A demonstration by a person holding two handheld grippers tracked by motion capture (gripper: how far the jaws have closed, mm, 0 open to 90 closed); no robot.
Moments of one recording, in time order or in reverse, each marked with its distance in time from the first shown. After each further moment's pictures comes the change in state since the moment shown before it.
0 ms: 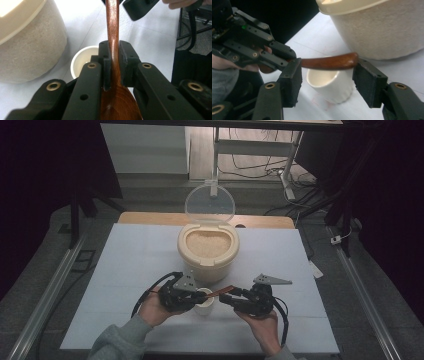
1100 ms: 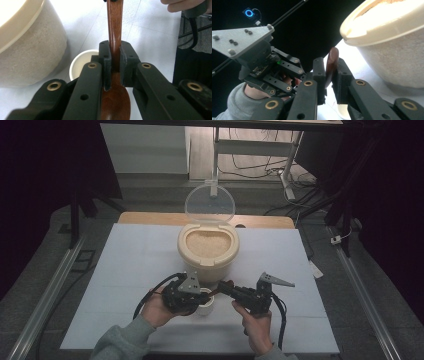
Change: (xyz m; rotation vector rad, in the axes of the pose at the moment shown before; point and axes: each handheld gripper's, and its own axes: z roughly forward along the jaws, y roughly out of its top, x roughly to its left) left arm -0.007 0.008 0.002 0.014 0.022 0.031; right arm 0.004 0.003 0.001 -0.215 0.202 0.098
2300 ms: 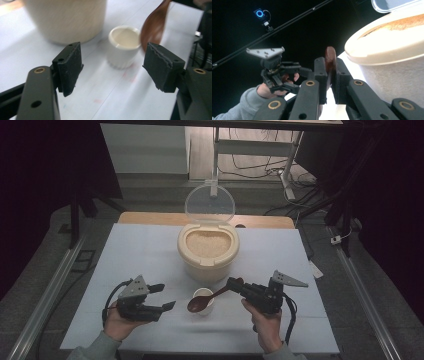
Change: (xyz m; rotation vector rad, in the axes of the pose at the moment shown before) left arm 0.014 -0.114 -0.052 -0.227 0.155 -0.319; right arm 0.005 0.017 -0.024 -0.055 0.032 -0.133
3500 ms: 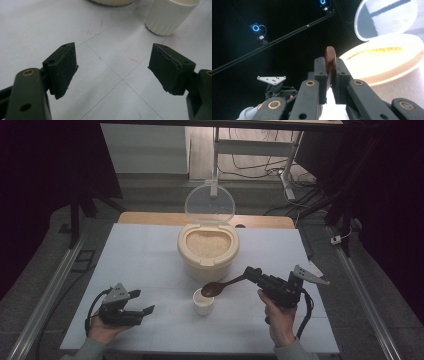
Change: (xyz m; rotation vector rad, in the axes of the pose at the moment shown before) left arm 0.028 -0.049 -0.008 0.070 0.110 -0.100; right arm -0.003 0.029 -0.027 -0.117 -0.042 -0.055
